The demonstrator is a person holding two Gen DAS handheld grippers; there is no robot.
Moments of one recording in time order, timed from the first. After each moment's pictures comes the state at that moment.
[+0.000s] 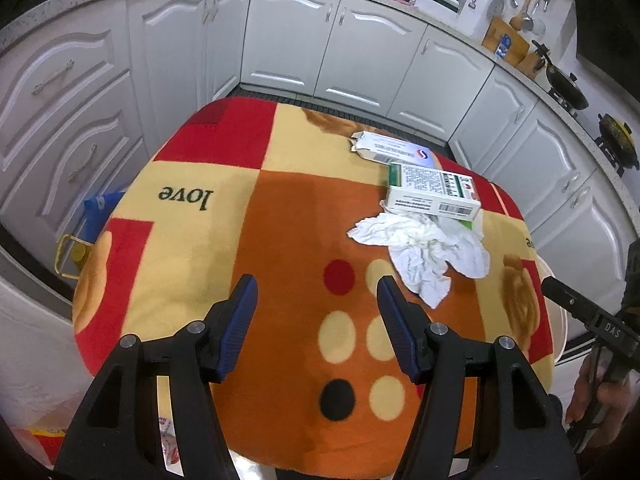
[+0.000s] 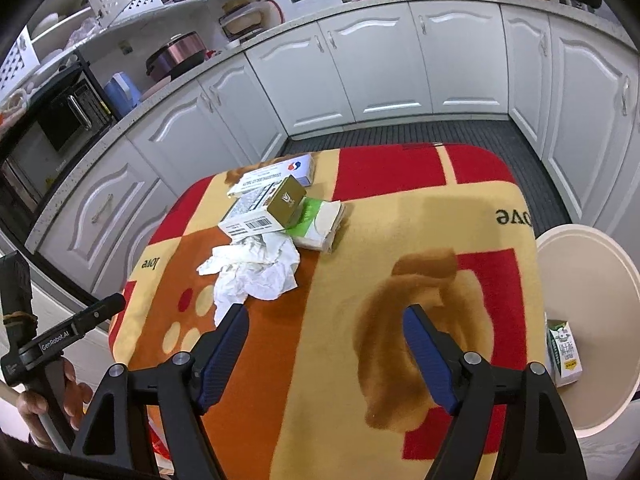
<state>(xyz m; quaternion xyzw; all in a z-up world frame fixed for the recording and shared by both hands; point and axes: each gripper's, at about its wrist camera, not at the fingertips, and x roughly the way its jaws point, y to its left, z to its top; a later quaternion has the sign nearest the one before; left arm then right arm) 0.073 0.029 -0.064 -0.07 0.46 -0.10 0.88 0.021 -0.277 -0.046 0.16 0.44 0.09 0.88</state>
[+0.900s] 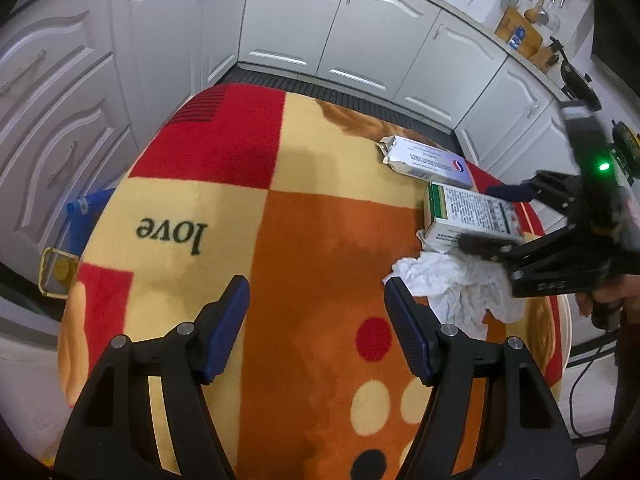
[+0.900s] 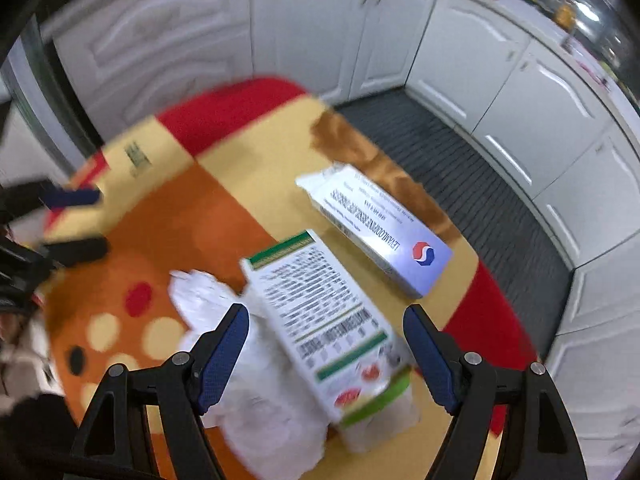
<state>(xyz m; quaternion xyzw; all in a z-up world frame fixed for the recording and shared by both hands) 0.147 0.040 -0.086 -0.08 0.50 -0.11 0.86 0.195 -0.139 -0.069 -0.22 0.53 0.26 0.78</state>
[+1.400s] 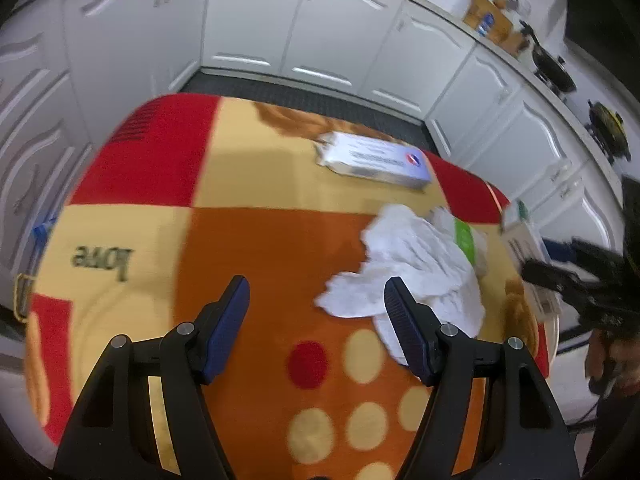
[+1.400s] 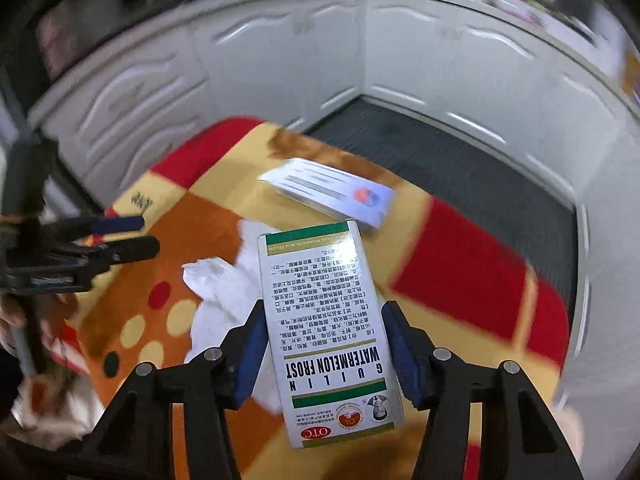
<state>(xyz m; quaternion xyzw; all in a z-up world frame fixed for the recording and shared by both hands) 0.157 -0.007 -0.088 -0.07 0.49 -0.17 0.85 0.117 -0.250 -0.035 -0.01 0.49 0.20 0.85</state>
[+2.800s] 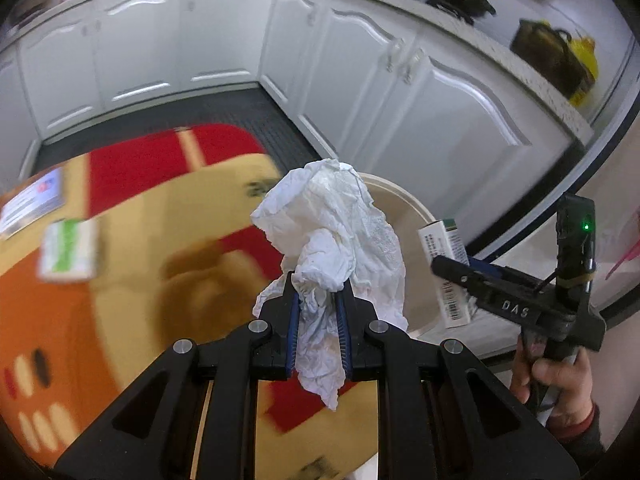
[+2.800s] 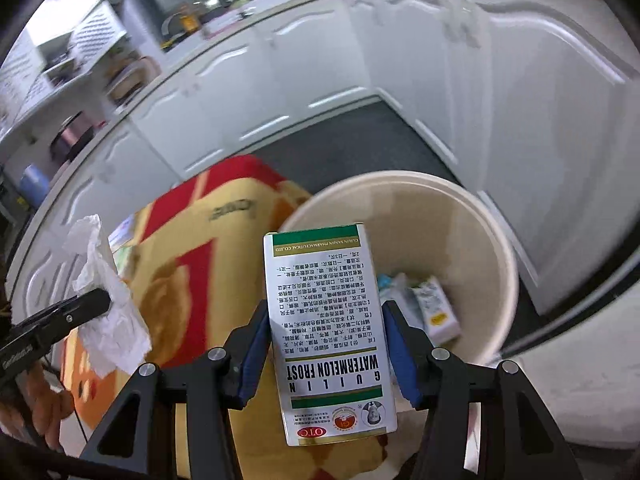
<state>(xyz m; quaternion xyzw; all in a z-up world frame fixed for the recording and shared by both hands) 0.050 -0.308 -0.065 0.07 0.47 -0.39 0.79 -0.079 -0.493 -0.085 0.26 0.43 -0.10 0.86</state>
